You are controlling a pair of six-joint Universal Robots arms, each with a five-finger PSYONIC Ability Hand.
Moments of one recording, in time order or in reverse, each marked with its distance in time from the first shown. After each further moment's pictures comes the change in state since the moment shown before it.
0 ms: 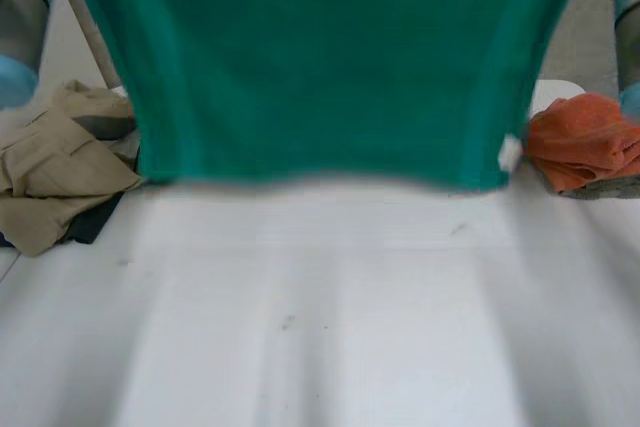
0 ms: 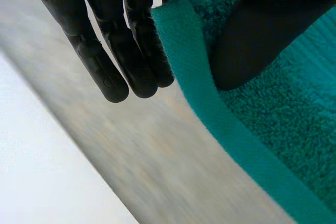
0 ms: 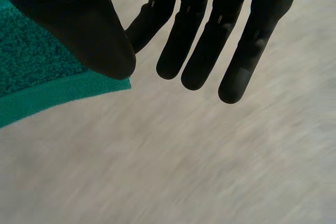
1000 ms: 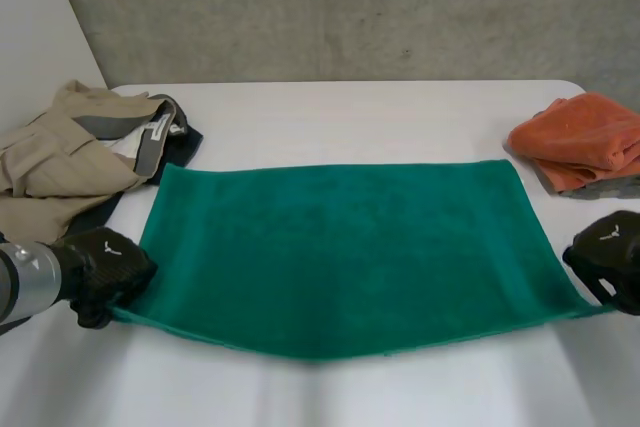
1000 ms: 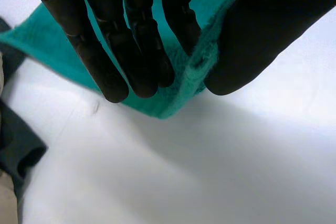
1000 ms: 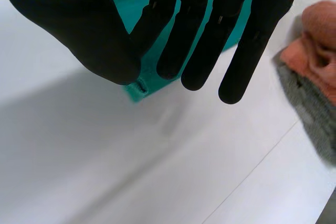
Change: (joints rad) left arm 0.162 0.429 -1.215 -0.538 0.287 0.617; right arm -0.240 -0.499 1.037 0.822 -0.216 -0.450; left_hand 0.000 0.002 0.002 0.000 0.000; right_hand 0.000 0.000 0.004 0.001 0.008
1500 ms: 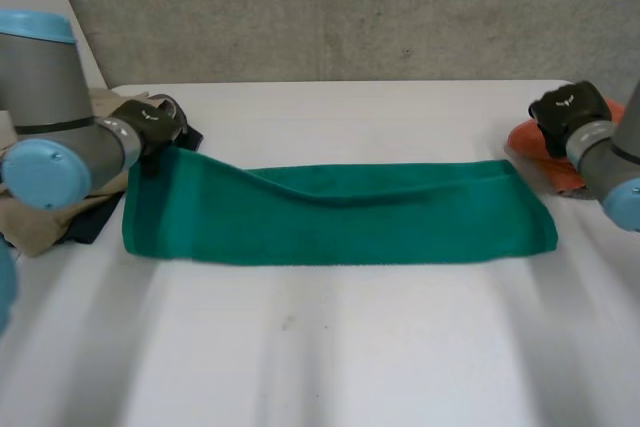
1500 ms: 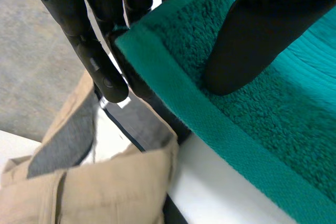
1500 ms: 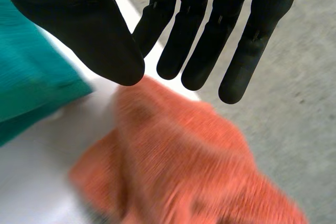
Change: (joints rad) left arm -0.208 -0.666 1.087 0.039 -0.265 -0.322; right arm 0.189 0.655 -0.783 -0.535 0.158 0.383; left_hand 0.000 0.000 0.000 0.000 0.000; right_hand 0.000 0.000 0.000 0.000 0.004
